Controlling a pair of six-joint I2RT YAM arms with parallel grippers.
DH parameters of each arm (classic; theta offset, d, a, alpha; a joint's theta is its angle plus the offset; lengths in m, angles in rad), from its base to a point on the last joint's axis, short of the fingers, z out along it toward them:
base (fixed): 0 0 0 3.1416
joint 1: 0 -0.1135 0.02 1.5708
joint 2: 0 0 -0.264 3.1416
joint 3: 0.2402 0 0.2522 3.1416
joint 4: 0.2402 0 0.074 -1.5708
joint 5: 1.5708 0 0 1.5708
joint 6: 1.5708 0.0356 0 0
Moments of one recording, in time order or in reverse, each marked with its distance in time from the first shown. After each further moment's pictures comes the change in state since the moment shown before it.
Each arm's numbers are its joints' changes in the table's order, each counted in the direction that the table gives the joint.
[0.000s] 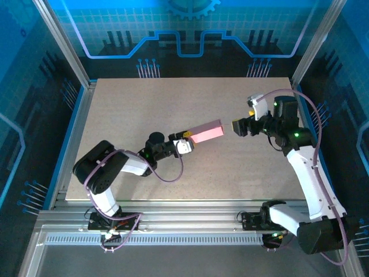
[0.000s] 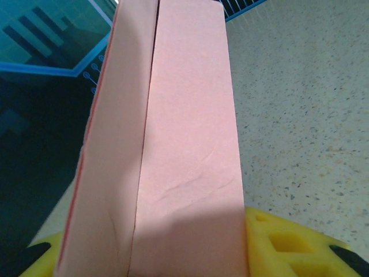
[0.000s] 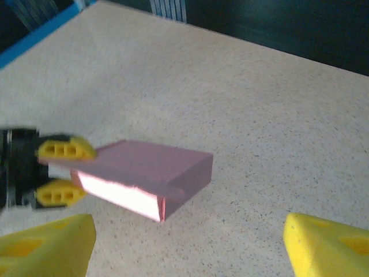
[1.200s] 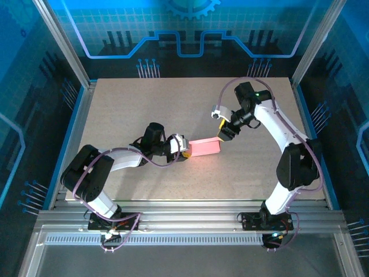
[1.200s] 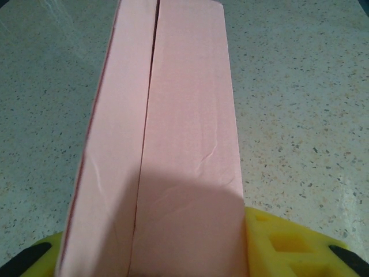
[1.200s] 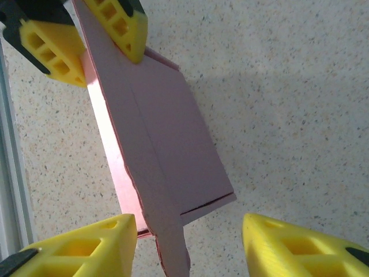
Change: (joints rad) left arm -0.082 -0.108 0.133 0.663 0.323 -0.061; right arm -0.135 0.631 0.392 0.487 -0.110 -0.657
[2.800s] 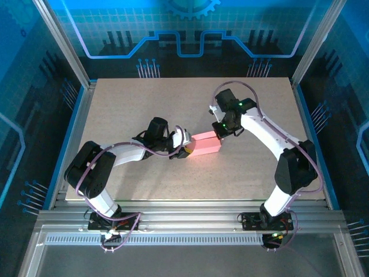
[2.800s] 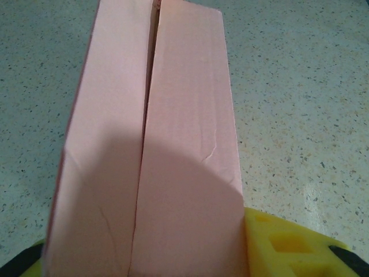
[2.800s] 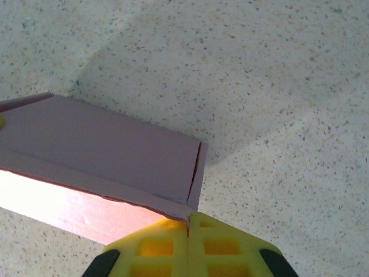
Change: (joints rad) left arm 0.003 0.047 0.118 0.141 -0.026 -0.090; right arm -0.199 -0.046 -0.093 -0.171 0.505 0.924
